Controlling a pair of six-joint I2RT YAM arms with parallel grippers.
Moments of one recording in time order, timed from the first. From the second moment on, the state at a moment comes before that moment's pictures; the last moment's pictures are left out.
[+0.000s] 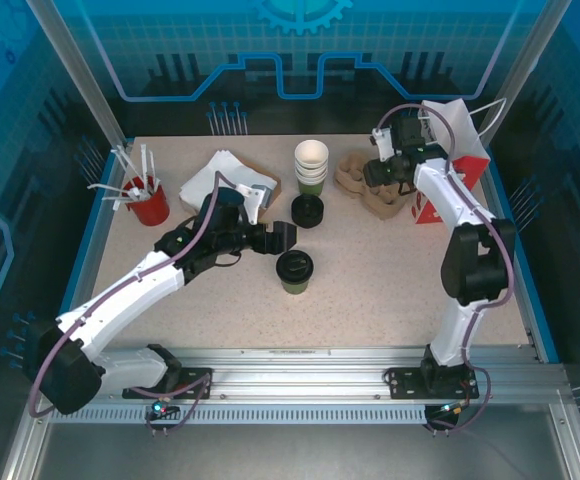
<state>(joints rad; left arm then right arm) -0.58 1.22 1.01 -0.37 0.22 -0.45 0.15 1.91 1.68 -0.72 -0.04 -0.14</state>
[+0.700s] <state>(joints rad) -0.58 1.23 1.01 -0.37 0.22 -0.45 0.09 2.12 1.90 -0.84 -0.19 -0.39</state>
